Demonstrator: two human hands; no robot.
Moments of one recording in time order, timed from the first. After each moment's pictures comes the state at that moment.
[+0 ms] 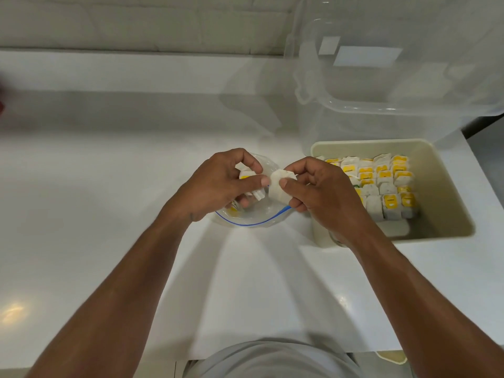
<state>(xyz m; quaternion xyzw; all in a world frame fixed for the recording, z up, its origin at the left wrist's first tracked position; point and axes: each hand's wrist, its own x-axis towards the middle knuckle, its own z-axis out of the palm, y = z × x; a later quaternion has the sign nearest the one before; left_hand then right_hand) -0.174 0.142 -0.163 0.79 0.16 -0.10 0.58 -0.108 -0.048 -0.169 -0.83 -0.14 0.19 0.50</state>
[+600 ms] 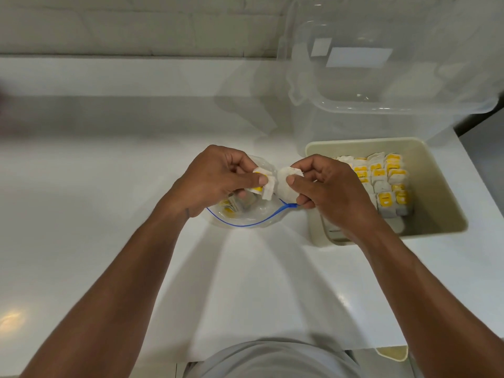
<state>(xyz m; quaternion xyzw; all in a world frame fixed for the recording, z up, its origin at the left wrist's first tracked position) -0.167 0.142 -0.154 0.79 0.14 -0.07 0.59 -0.100 -0.063 -0.164 -0.84 -0.14 0.18 0.49</state>
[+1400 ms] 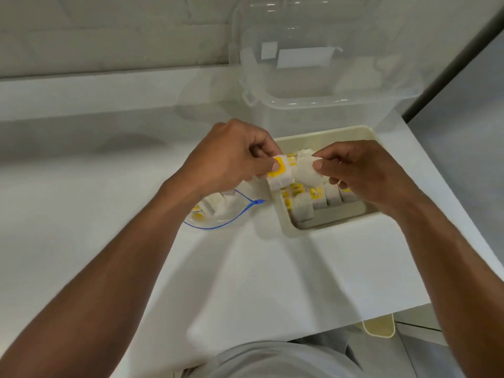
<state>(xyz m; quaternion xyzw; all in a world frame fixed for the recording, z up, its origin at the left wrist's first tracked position) -0.130 0.081 -0.110 0.89 -0.01 -0.05 0.46 -0.078 -0.153 -0.123 -0.88 -0.13 0.16 0.44</state>
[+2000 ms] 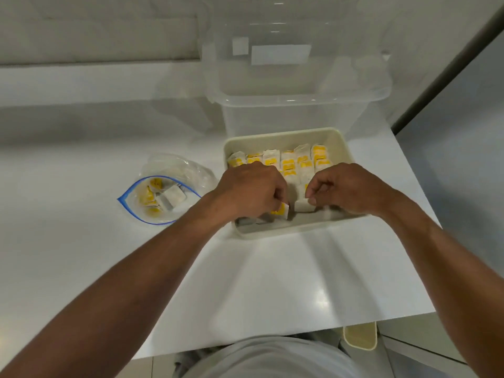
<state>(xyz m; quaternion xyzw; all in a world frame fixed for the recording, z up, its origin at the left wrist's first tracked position) -0.091 -0.041 -0.169 0.98 -0.05 -0.13 0.17 -0.017 -0.246 -0.166 -0.90 -0.23 0.28 0.23</state>
